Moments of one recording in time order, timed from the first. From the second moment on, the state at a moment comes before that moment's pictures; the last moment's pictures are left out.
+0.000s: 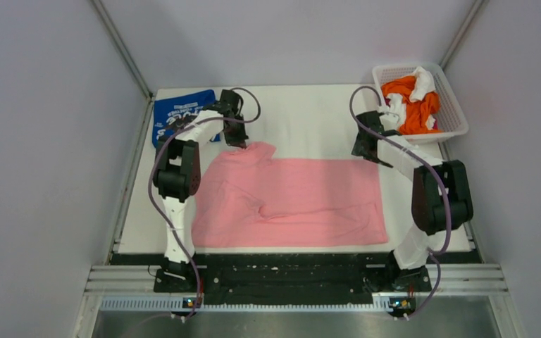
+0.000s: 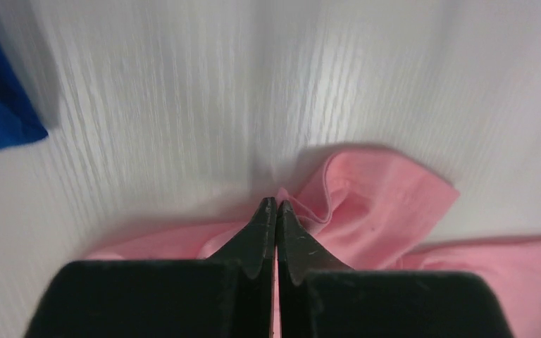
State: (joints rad) left arm -0.24 2.22 1.80 -0.68 0.07 -0.40; right arm 0.21 1.67 1.10 -0.47 0.53 0.53
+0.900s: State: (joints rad) left arm -0.24 1.79 1.33 -0.49 0.19 -0.48; right arm 0.21 1.84 1.14 -0.41 0.58 0.60
